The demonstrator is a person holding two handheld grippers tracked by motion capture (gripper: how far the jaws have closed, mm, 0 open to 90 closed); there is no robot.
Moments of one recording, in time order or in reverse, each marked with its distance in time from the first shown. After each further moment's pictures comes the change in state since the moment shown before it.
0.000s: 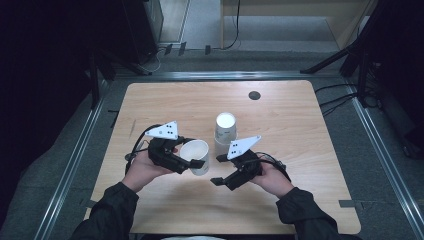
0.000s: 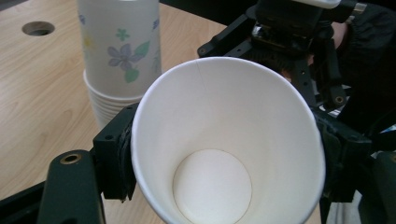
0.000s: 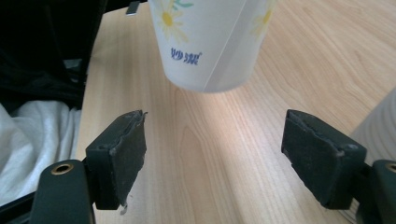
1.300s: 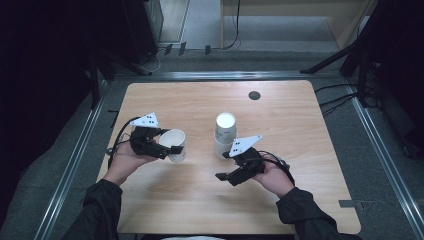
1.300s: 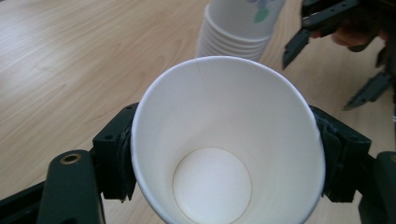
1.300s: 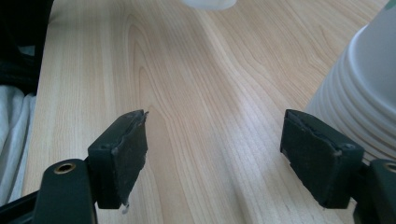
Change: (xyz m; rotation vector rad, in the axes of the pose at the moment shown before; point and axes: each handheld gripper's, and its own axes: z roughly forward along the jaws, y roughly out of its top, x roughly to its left) left arm 0.058 -0.033 -0.034 0.071 0.203 -0.113; right arm -0.012 -0.009 0.001 0.064 -0.097 0.015
